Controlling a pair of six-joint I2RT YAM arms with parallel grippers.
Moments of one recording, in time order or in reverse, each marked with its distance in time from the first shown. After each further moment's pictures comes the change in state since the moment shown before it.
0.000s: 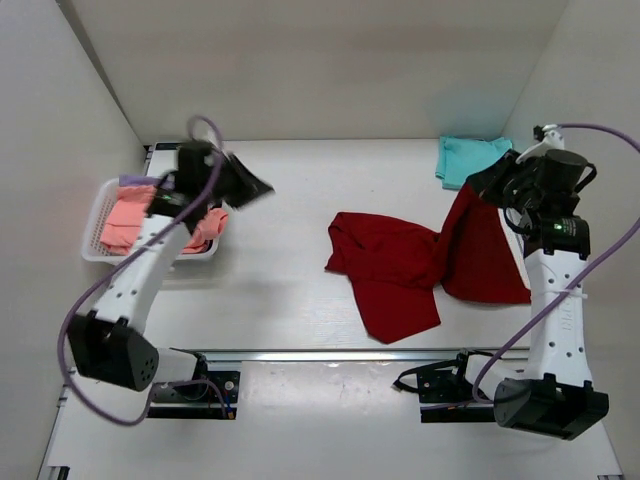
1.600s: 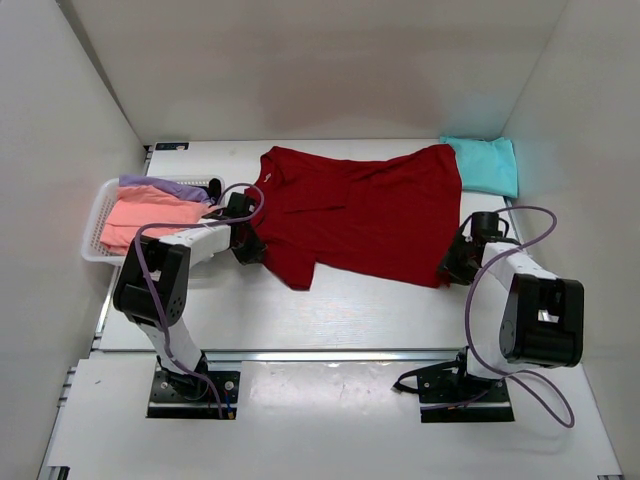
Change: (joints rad) left arm -0.092 0.409 -0.468 0.115 -0.351 0.026; right arm 0.047 0.358 -0.588 0.117 0.292 0.070
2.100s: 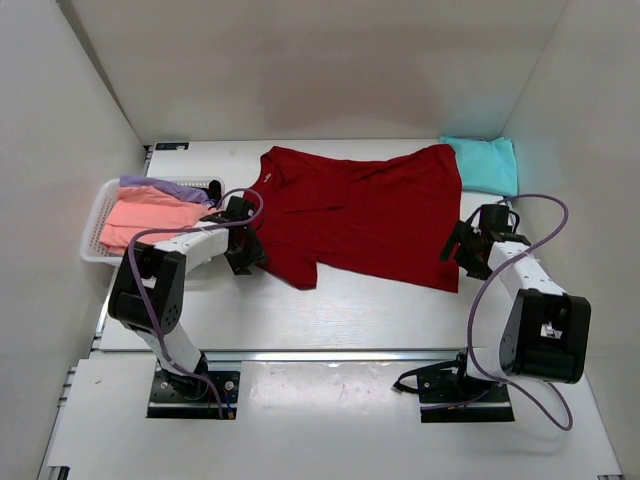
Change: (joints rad) left arm -0.006 -0.066 -0.041 -0.096 -0.015 0.027; right arm -0.011 -0.092 0.060 -0.047 0.057 -0.106
